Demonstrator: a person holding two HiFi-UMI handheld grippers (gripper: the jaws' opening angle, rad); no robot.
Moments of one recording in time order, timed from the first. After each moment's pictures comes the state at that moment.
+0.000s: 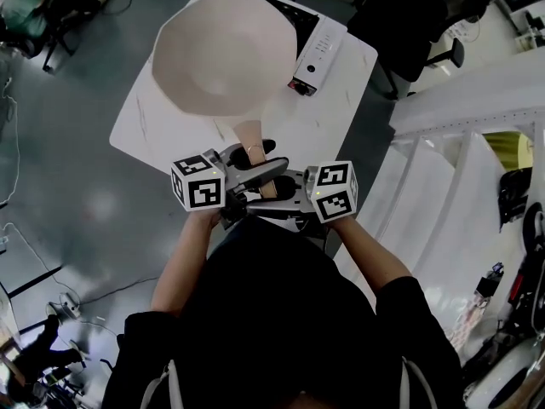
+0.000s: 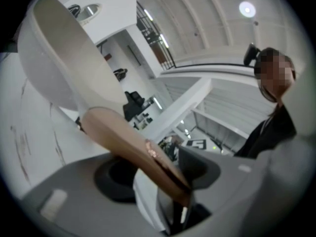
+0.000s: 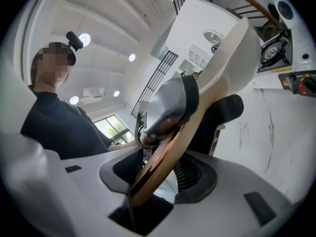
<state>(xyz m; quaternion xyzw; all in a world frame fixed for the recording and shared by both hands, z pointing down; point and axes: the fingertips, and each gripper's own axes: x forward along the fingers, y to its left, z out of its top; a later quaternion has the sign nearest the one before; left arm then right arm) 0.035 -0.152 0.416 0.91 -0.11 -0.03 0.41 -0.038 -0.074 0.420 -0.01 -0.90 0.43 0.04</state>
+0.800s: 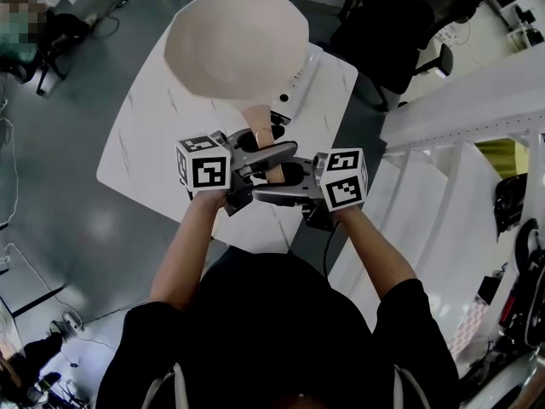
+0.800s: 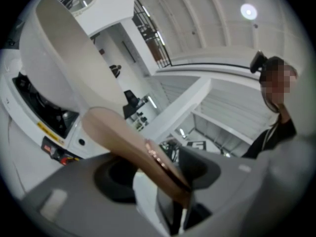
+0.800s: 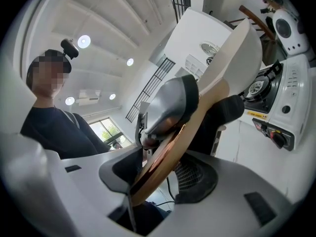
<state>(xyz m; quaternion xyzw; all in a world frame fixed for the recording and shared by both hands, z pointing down) 0.128 -0.251 0.390 0.91 -0.07 -0.03 0.40 0.049 -0.178 0.397 0.04 -0.91 0.41 0.03</state>
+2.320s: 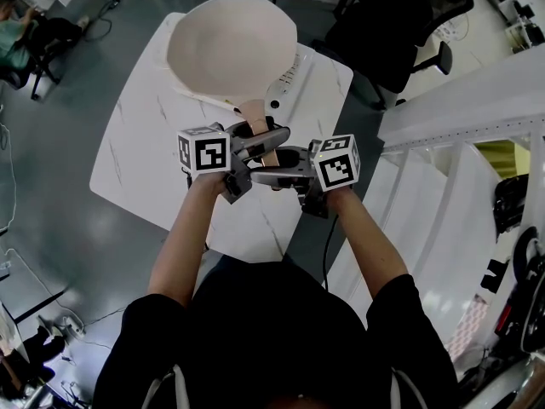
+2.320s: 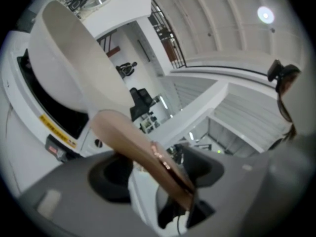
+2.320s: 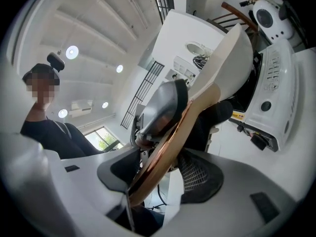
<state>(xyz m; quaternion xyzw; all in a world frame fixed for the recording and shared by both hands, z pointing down) 0.149 -0.310 0.442 0.88 -0.12 -0.02 0.45 0.079 -0.235 0.441 0.06 -0.88 0.47 0.02</state>
